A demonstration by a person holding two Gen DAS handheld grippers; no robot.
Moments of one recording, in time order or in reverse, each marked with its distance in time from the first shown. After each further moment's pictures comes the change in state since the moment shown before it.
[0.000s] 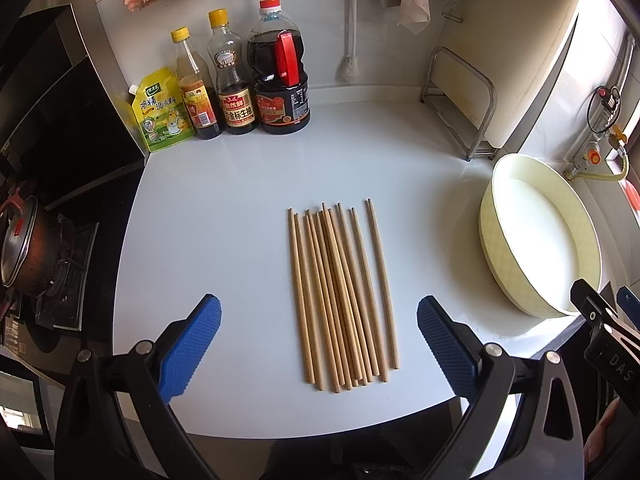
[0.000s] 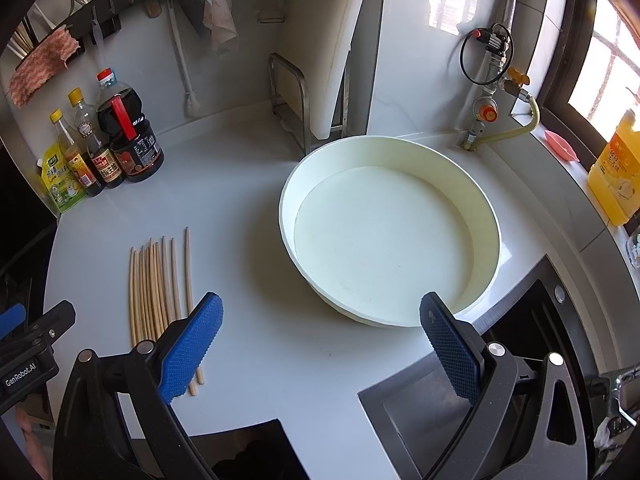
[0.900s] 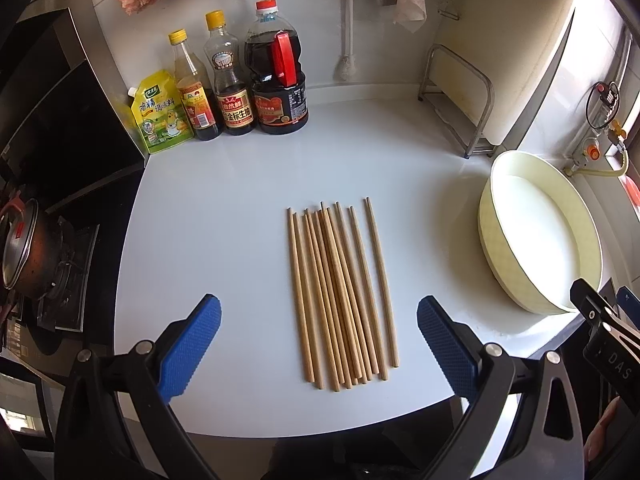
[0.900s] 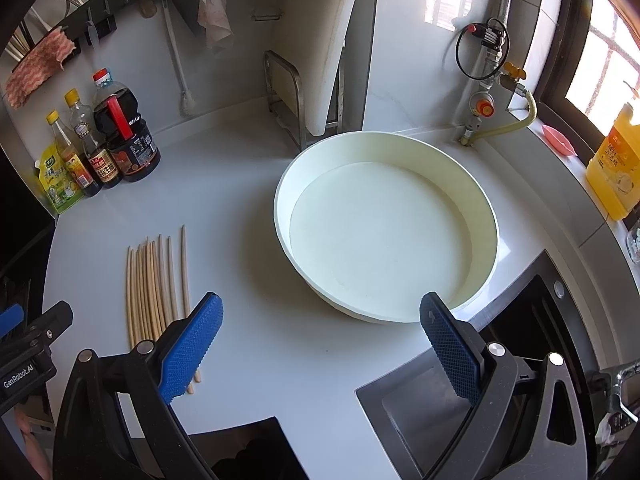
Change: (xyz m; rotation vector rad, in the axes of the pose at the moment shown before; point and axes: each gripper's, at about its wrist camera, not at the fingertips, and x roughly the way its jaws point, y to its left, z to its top) left arm 0.001 -0.004 0.000 0.006 0.001 0.003; right arm 0.002 -0.004 -0.001 0.010 0.007 -0.004
